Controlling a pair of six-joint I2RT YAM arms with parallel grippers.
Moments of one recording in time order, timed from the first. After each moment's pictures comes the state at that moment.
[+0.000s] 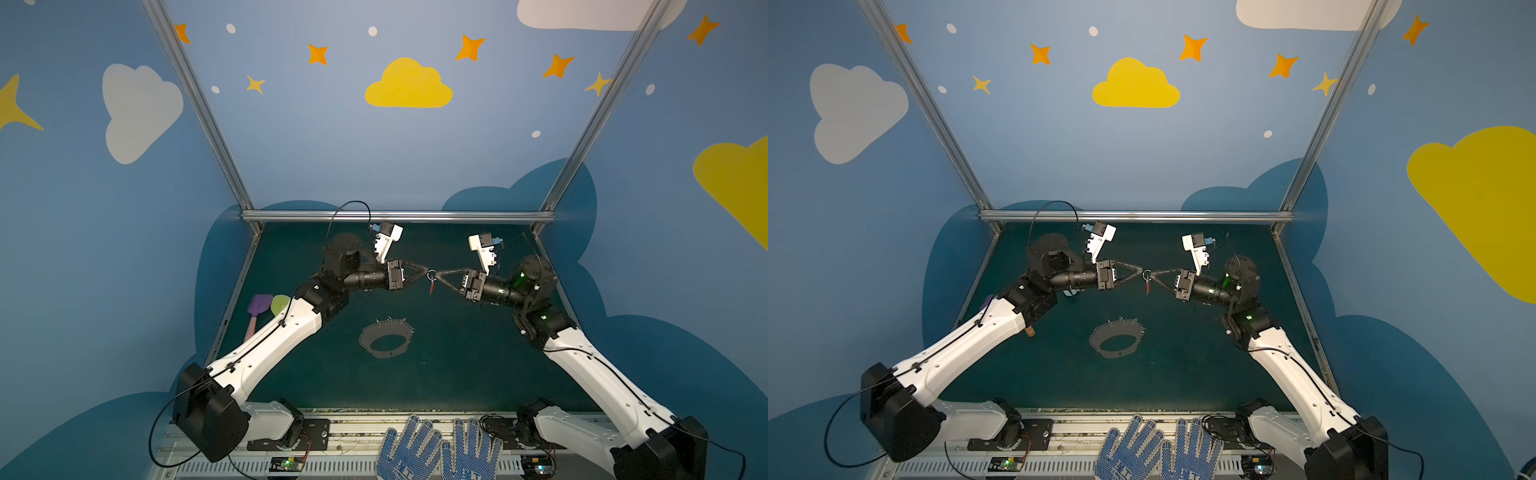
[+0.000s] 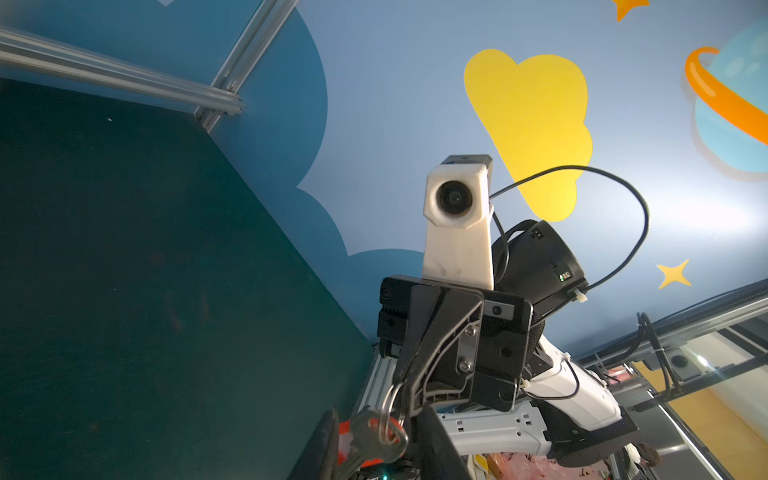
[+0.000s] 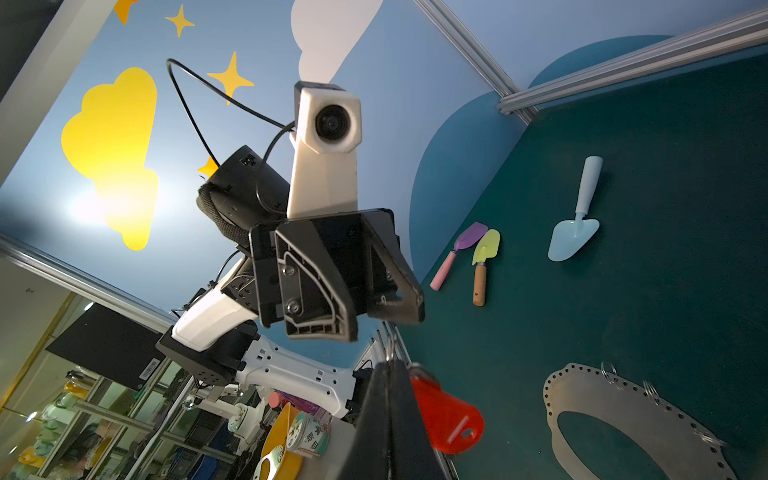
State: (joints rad) left arm -0.57 1.31 1.15 0.02 0.73 -0.76; right arm 0.44 1.05 0.87 0.18 -0.87 0.85
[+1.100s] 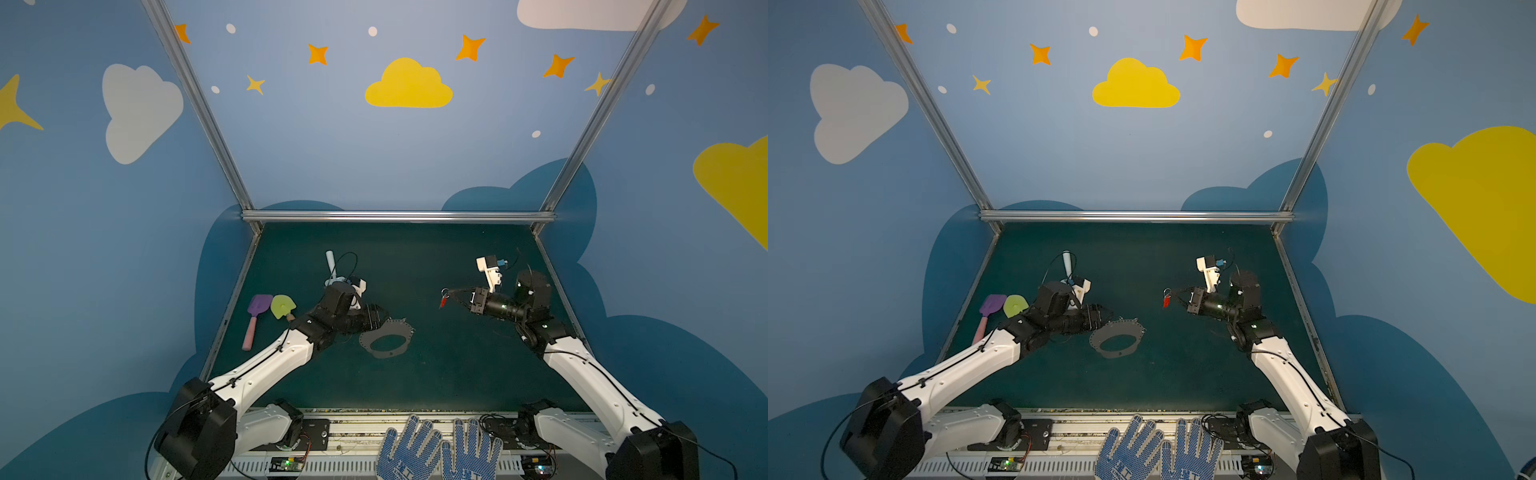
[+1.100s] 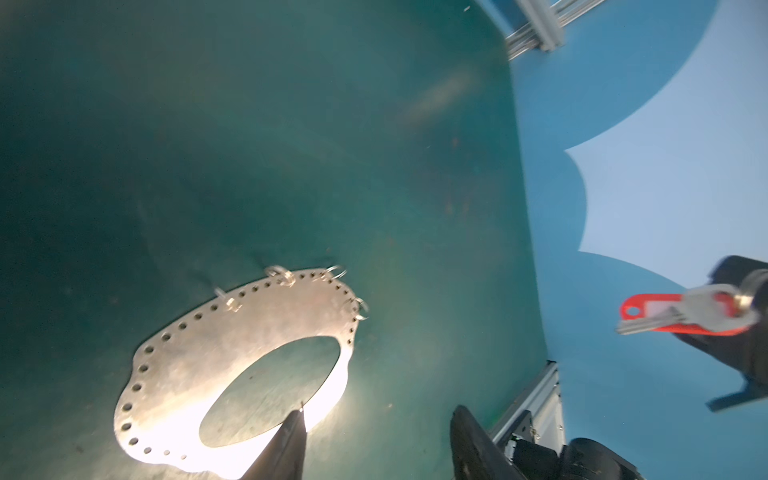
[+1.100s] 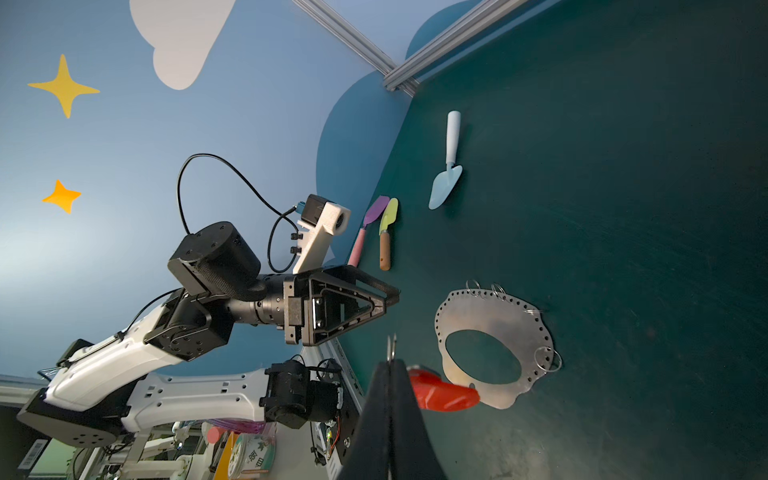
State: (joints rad) left arm -0.55 1.21 0.70 -0.20 0.33 -0.77; right arm 0.29 1.02 0.68 0.00 -0.83 0.68
